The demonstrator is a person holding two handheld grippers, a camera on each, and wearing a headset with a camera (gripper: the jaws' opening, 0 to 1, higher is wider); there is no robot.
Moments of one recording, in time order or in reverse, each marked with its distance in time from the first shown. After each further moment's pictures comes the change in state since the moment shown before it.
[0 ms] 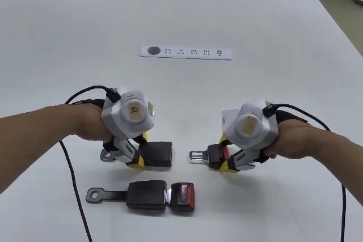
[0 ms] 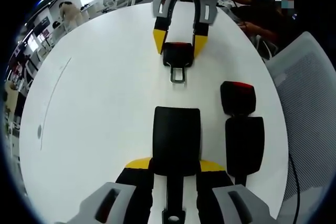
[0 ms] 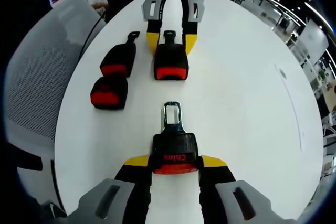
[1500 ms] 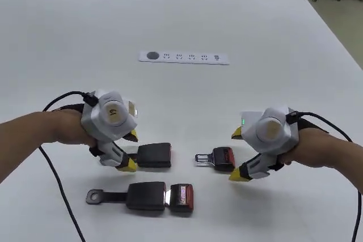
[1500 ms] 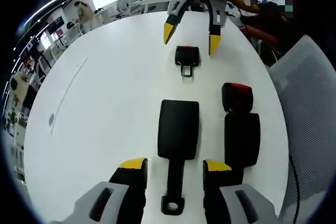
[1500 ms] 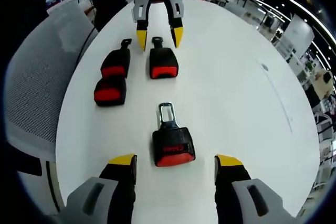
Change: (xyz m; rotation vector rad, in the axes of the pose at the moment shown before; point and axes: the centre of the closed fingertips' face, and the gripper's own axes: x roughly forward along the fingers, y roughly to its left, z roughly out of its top) left arm -0.025 0.001 -0.016 -0.072 -0.098 0.093; right arm -0.027 0.002 -0.014 0.092 -0.082 -0.103
